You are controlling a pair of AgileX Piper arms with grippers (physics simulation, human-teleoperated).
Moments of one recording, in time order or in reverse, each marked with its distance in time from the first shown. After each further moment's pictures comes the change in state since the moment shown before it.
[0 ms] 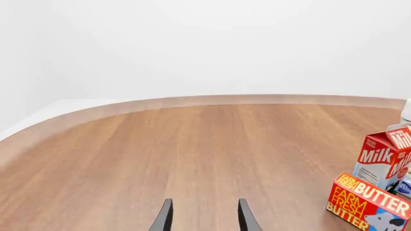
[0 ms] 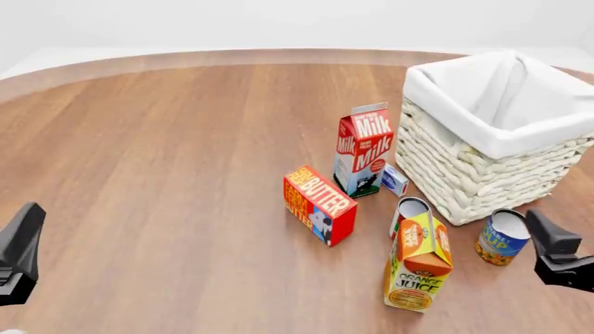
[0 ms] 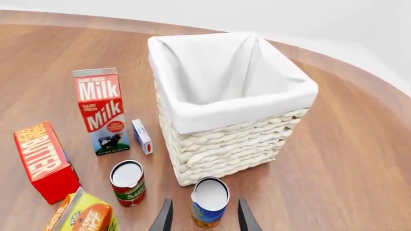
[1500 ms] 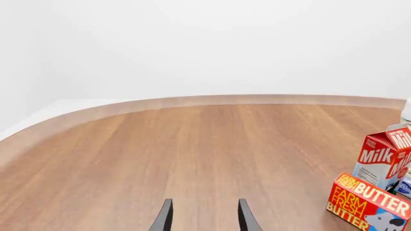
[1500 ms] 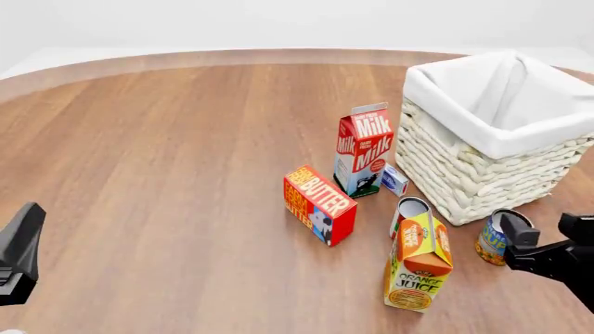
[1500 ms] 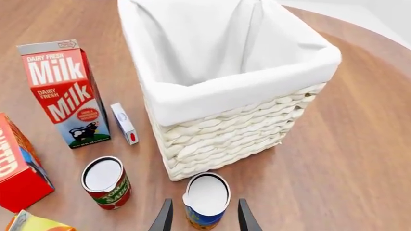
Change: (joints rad) left arm 0.000 0.000 0.000 0.000 0.000; right arm -0.046 0.565 0.088 -0.542 0.021
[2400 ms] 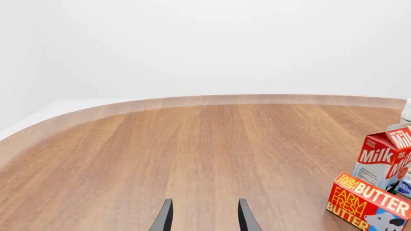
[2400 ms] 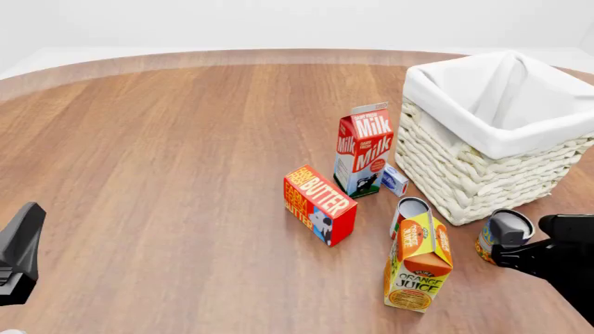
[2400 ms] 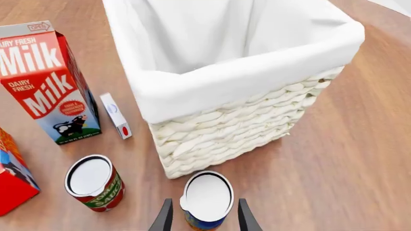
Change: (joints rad) left arm 0.000 0.000 0.000 0.000 0.000; right arm -0.009 0.306 0.000 -0.242 0.018
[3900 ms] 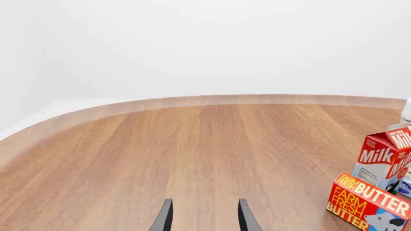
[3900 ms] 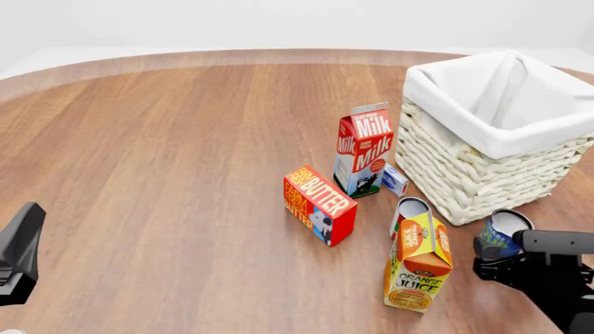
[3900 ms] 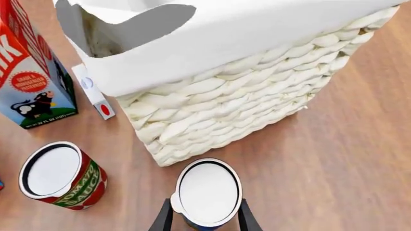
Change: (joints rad) left arm 0.000 0.000 0.000 0.000 0.000; right arm -0.013 0.564 0.000 -0.457 0.027
